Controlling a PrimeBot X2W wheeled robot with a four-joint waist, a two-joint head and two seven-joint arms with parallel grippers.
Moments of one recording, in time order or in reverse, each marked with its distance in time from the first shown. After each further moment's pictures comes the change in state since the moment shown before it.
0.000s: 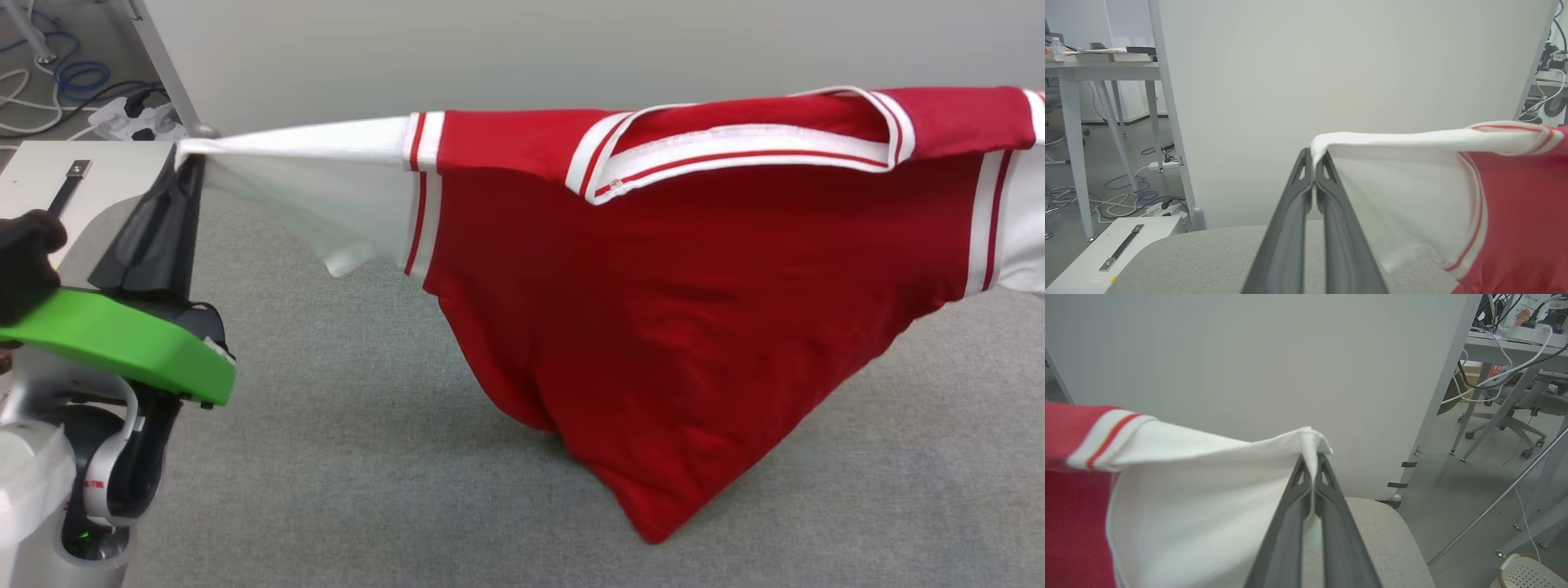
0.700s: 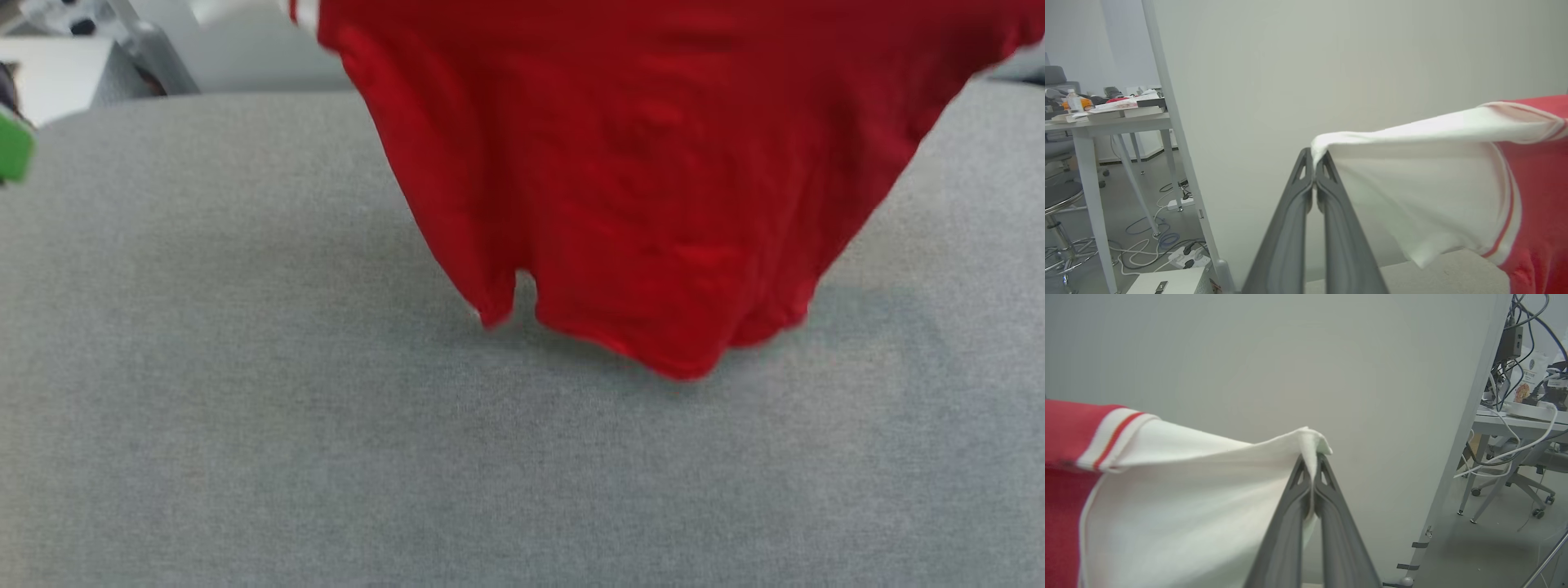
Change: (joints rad) left arm -0.425 0.139 0.067 0.139 -0.056 -0.089 0.098; right arm -0.472 -0.022 0.098 0.136 -0.014 0.005 -0.082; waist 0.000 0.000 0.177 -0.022
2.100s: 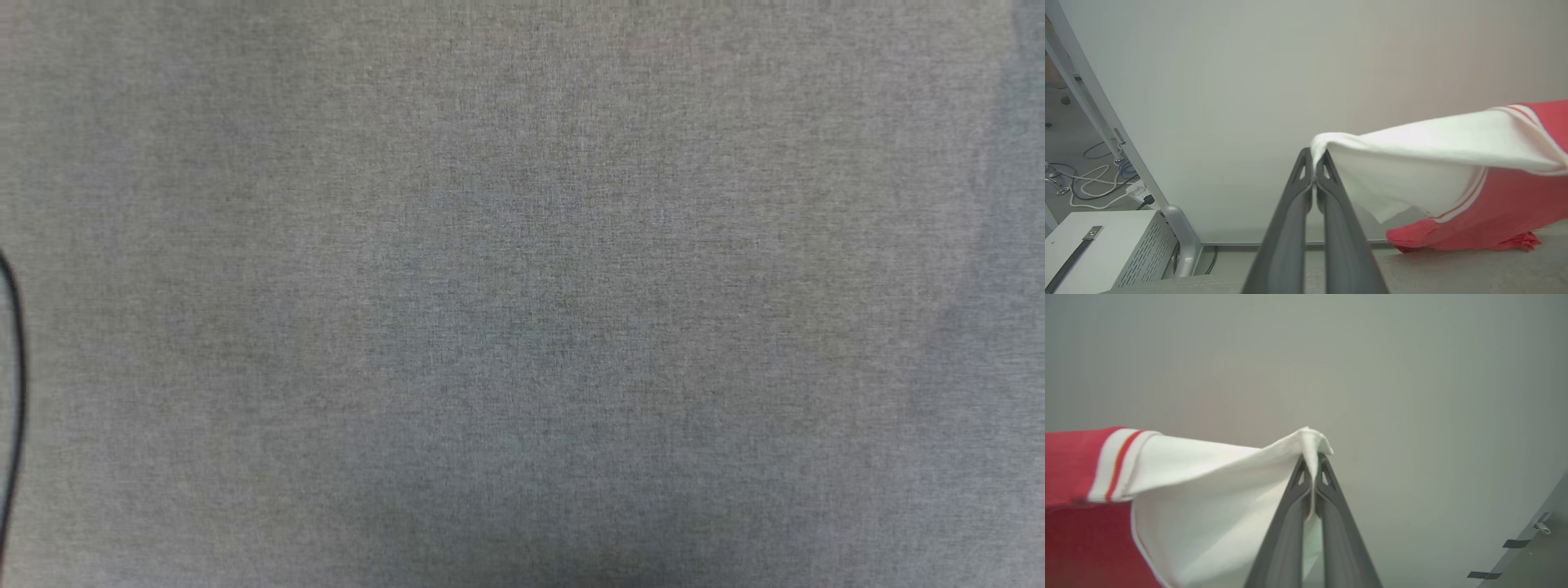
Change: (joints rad) left arm -0.746 -0.203 -0.255 0.908 0.093 -0.178 -0.341; right arm -0.748 0.123 0.297 0.855 -0.133 0.001 -0.566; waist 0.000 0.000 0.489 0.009
